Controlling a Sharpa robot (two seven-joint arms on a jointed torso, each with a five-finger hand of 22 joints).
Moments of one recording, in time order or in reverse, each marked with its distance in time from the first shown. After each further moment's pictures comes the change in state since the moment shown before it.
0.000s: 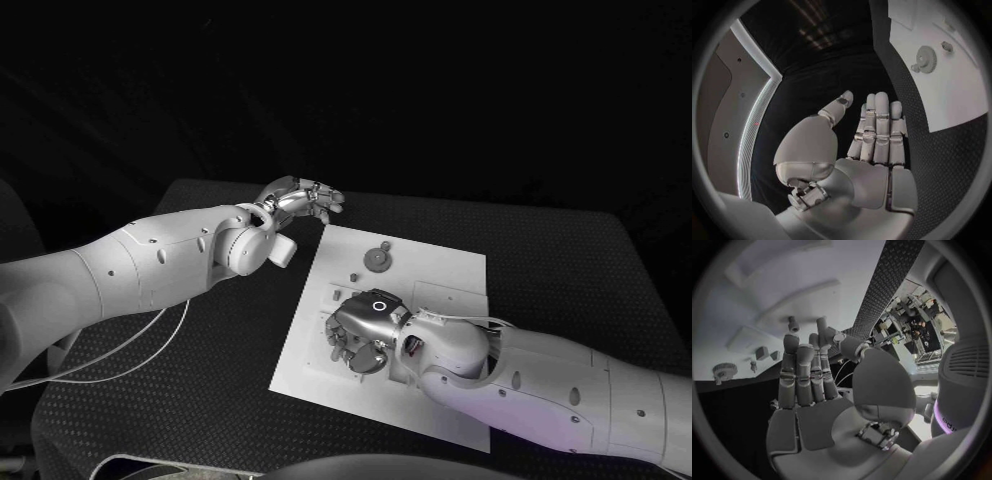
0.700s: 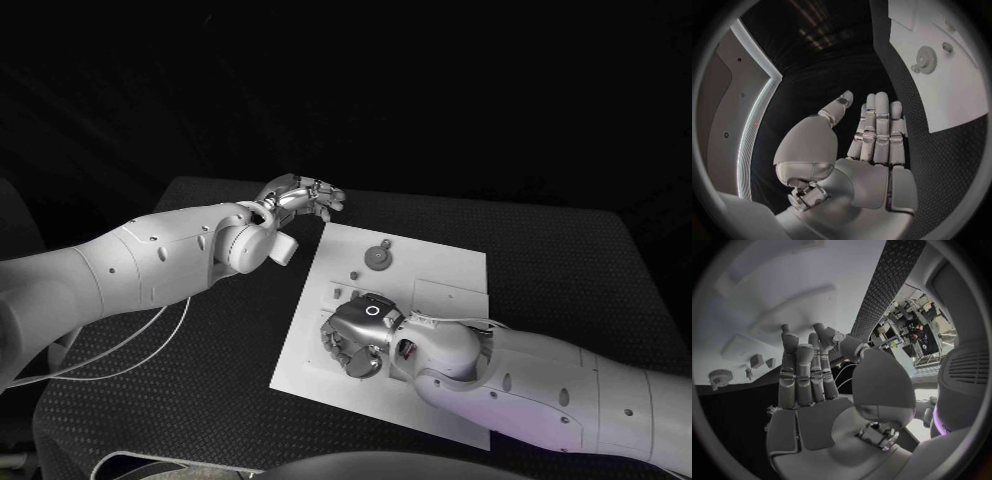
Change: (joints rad) left arm 0.000 0.002 0.000 0.000 0.000 0.002 -0.001; left_hand 0.000 0.000 0.003 0.003 0.000 0.000 0.000 0.000 0.001 -0.001 -0.001 0.004 0.000 0.000 0.000 0.000 0.001 0.000 0.000 0.000 0.000 0.001; right arm -0.001 0.027 -0.023 -0.018 -0.015 0.021 -0.003; right_hand 0.000 0.000 0.001 -0.004 -0.001 -0.001 -0.001 -0.003 0.001 0.000 0.000 0.005 0.005 -0.001 0.000 0.000 -0.001 -0.004 0.000 0.000 0.004 0.000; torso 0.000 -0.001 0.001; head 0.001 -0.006
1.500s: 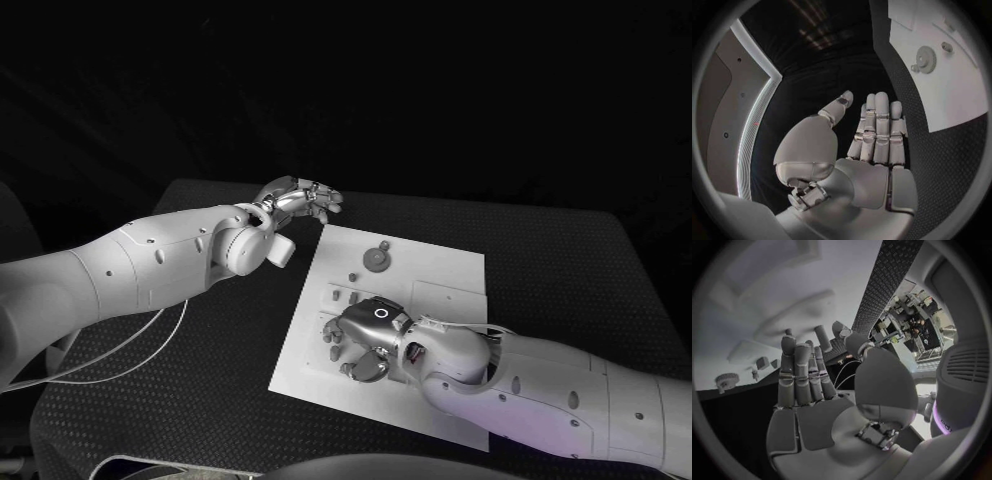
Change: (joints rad) left arm 0.000 -0.004 0.000 0.000 0.000 0.001 -0.002; left_hand 0.000 0.000 0.000 0.000 0.000 -0.005 0.002 0.000 0.001 -0.002 0.002 0.000 0.000 0.000 0.000 0.000 0.001 0.000 0.000 0.000 0.000 0.001; right arm -0.005 -0.038 -0.007 0.015 0.050 -0.053 0.011; right_hand -0.044 -0.103 -0.193 -0.022 0.021 -0.208 0.092 -0.111 -0.049 -0.228 0.095 -0.133 -0.062 -0.093 0.086 0.049 -0.023 -0.010 -0.099 0.026 0.085 0.000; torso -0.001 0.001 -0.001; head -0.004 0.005
